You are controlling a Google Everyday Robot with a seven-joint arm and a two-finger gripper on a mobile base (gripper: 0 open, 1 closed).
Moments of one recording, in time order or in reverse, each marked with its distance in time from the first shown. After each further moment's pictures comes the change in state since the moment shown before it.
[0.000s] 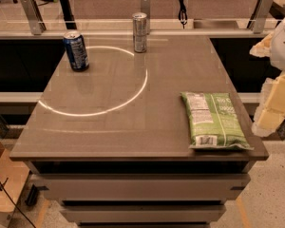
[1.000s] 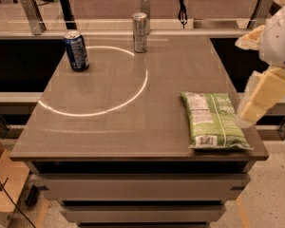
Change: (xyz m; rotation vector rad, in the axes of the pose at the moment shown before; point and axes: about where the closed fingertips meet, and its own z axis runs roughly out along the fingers) arm -0.032 -0.008 0.002 0.030 -0.164 -0.034
